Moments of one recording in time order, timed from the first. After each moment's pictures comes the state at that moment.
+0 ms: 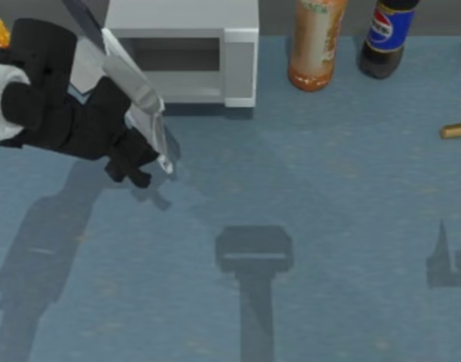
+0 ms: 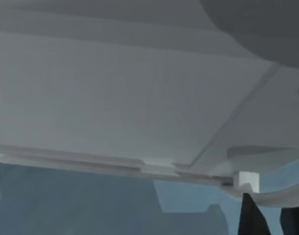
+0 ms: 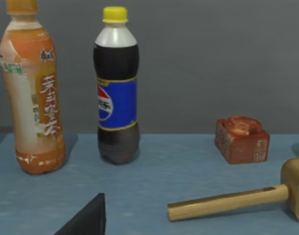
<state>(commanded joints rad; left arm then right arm) -0.23 1.79 1.08 -0.30 0.46 0.56 0.00 0.00 0.00 0.00 0.00 0.00</state>
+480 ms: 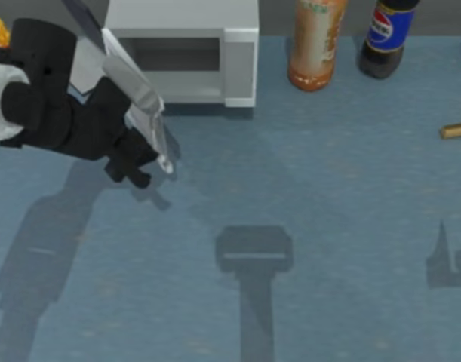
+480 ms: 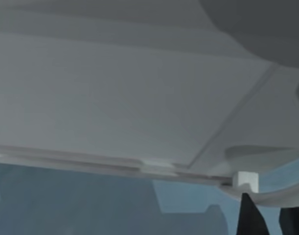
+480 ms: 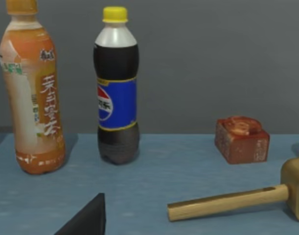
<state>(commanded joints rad) -0.23 1.79 1.08 -0.30 0.46 0.56 0.00 0.00 0.00 0.00 0.00 0.00</state>
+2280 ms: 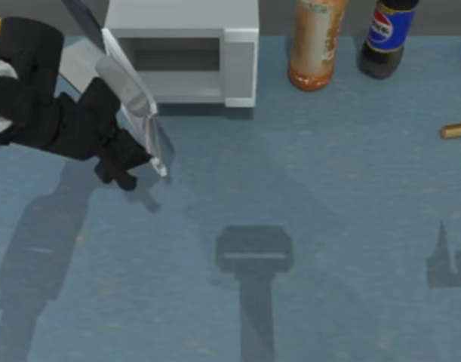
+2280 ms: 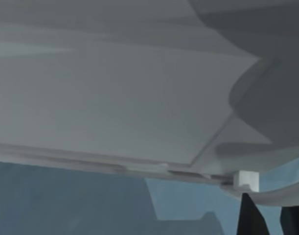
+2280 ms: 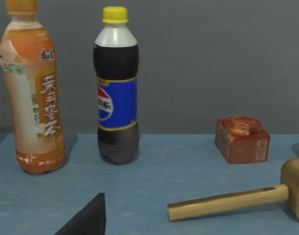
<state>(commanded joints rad) -0.19 1.79 1.09 -0.35 0.51 0.66 0.00 0.00 0.00 0.00 0.00 0.00</state>
